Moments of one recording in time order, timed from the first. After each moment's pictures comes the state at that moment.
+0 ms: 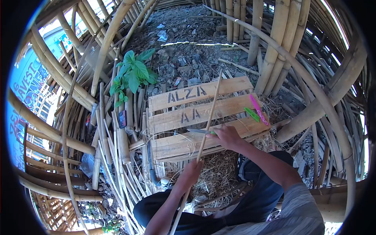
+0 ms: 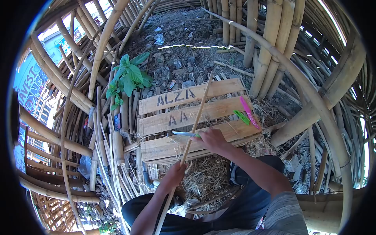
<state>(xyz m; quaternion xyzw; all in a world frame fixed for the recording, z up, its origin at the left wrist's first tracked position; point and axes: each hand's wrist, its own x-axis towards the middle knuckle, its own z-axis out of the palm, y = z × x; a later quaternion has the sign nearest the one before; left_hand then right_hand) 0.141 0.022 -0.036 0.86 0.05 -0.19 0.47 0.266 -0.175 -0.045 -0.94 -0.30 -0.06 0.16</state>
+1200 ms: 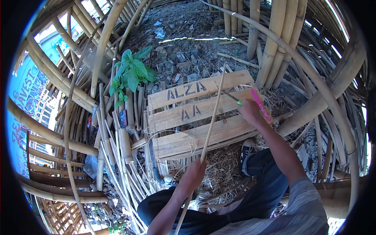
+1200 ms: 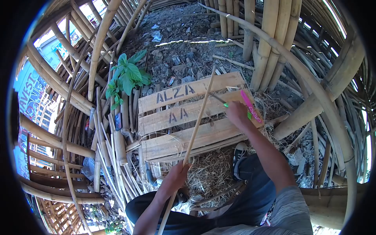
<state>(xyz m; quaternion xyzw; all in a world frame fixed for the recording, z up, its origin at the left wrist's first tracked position) 0.131 0.018 -0.006 0.89 0.00 -0.16 0.43 0.336 -0.252 -0.055 -0.98 -0.01 -0.10 0.18</state>
